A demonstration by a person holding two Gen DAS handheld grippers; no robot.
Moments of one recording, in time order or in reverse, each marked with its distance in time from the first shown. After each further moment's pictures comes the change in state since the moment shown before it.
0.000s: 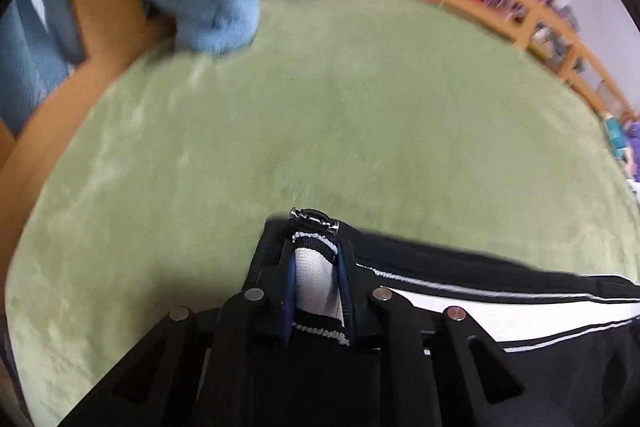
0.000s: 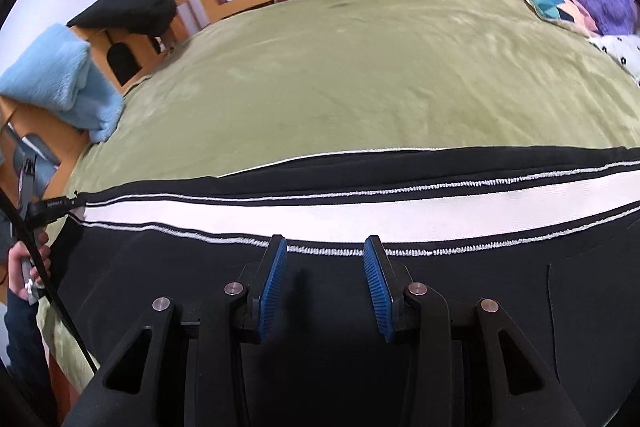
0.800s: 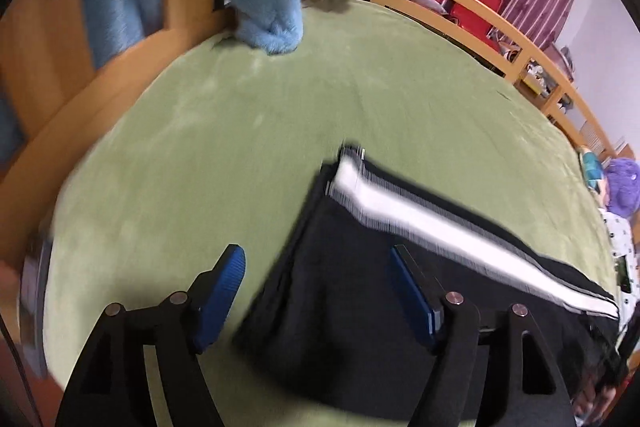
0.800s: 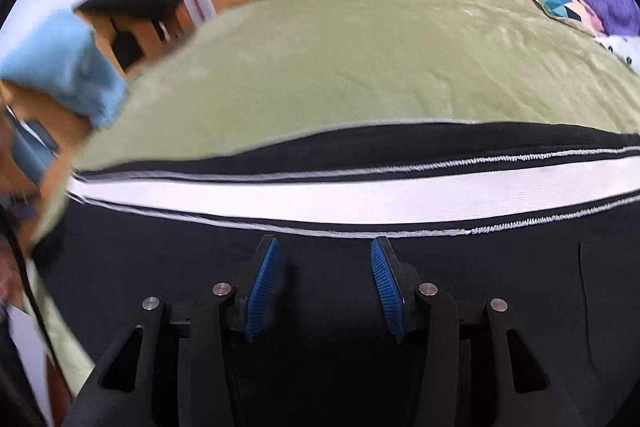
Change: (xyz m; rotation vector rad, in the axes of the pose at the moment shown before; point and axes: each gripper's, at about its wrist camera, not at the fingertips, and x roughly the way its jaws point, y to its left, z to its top) left arm -0.096 0.061 -0.064 -0.149 0.024 -0.065; right arm -0.006 0.026 -0.025 -0.014 -0.016 0.034
